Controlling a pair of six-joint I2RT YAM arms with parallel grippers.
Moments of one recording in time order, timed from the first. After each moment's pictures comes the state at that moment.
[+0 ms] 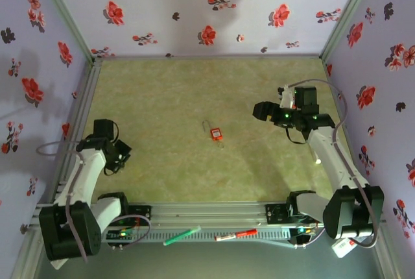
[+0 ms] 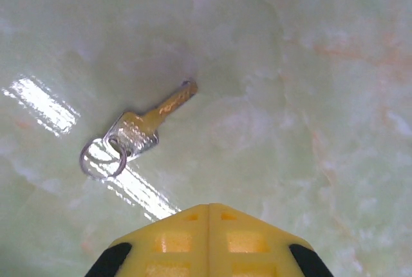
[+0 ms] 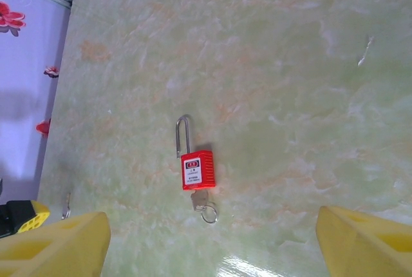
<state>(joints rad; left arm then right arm) 0.06 0.98 0.62 -0.89 0.07 -0.85 0.10 1.15 0.90 -0.55 -0.59 0.38</state>
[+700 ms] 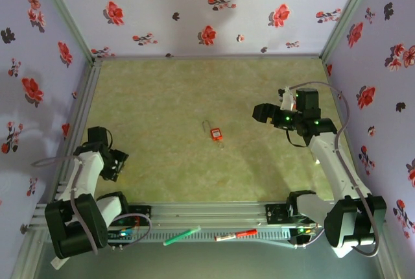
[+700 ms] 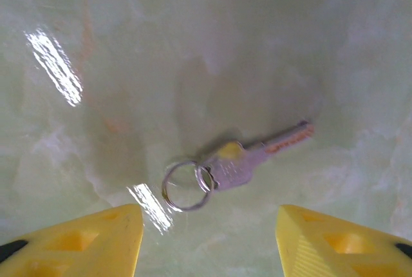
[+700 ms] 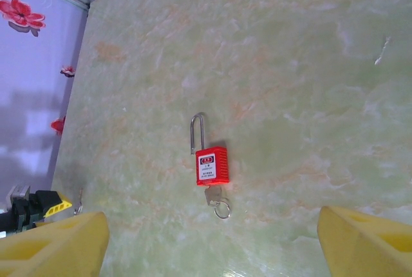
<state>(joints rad) 0.21 1.04 0.51 -0.84 0.06 -0.95 0.11 1.09 0.88 -0.55 -0.61 0.39</state>
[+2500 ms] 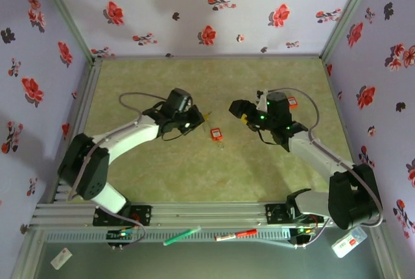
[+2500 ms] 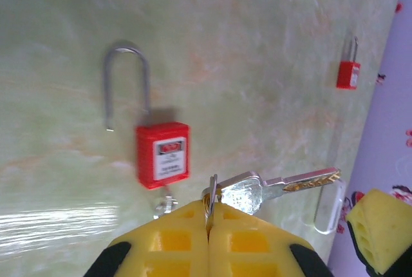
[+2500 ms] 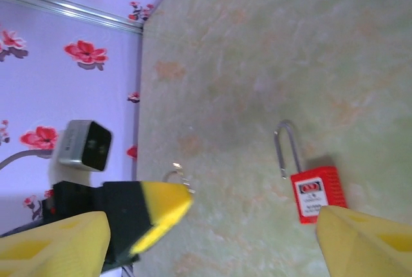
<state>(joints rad) -0.70 1.59 1.06 -0.27 0.21 -1.14 0.39 1.26 0.72 0.05 -0.51 0.94</state>
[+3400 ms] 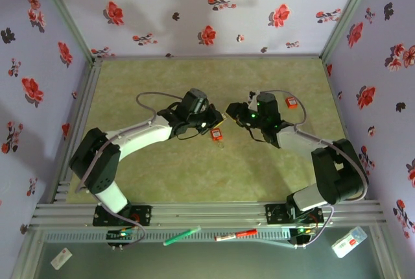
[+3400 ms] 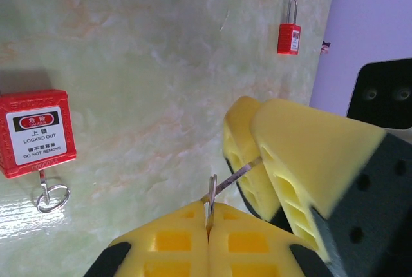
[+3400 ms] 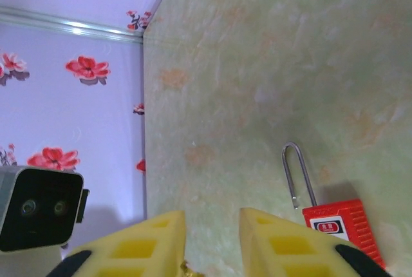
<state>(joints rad) -0.81 1.66 1.13 -0.14 0.25 -1.24 0.42 1.47 0.71 0.29 -0.50 1.06</state>
